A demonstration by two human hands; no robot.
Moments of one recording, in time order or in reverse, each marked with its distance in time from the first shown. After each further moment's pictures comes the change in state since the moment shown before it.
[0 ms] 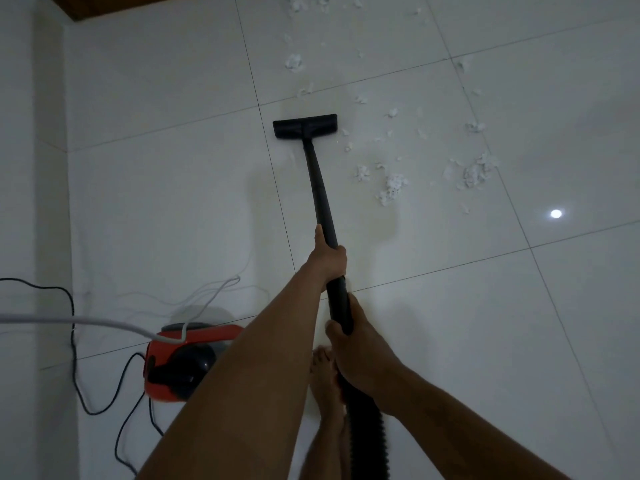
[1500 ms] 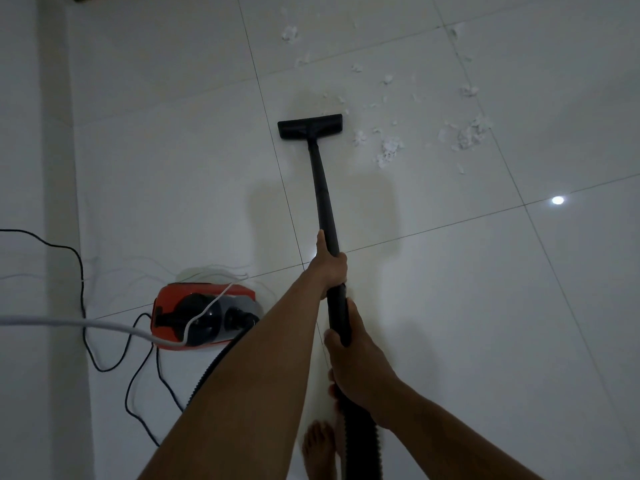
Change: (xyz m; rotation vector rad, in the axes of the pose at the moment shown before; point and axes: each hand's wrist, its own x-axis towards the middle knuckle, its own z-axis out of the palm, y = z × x) left_hand -0.067 -0.125 0.039 0.019 -0.036 0.007; right_hand -0.069 0.126 0.051 -0.008 0.016 -0.015
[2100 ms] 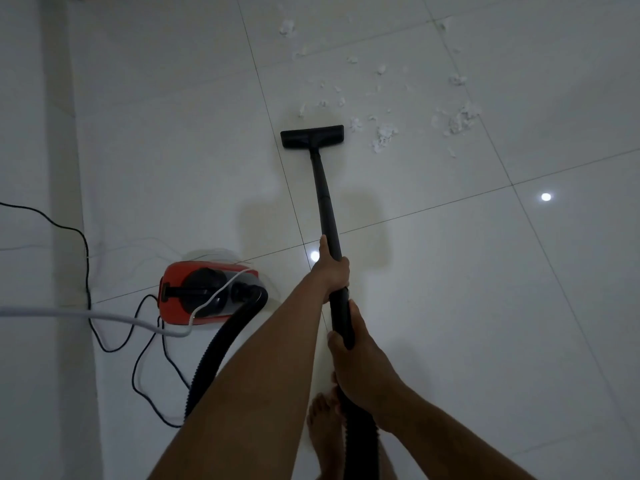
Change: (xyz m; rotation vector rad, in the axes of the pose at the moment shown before) left_hand -0.053 -0.072 0.011 -0.007 -0.044 -0.009; right_hand -0.045 0.070 0.050 -0.121 0.105 -0.037
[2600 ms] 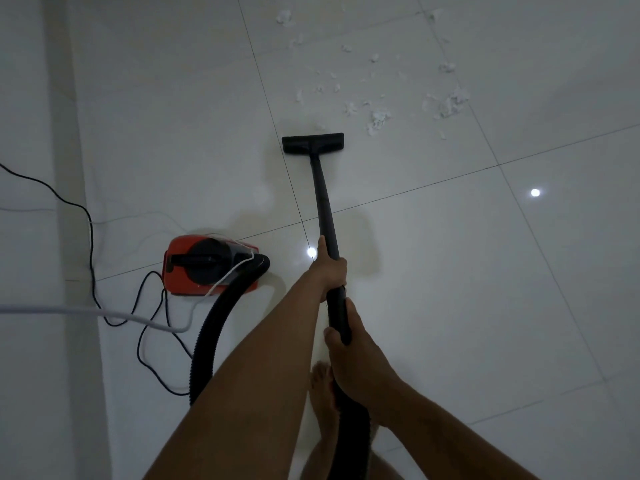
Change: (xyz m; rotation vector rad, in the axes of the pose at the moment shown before) left_hand -0.060 -0.072 0.011 -0.009 -0.014 0.011; right_hand -0.084 0.037 0.031 0.092 -0.036 -0.015
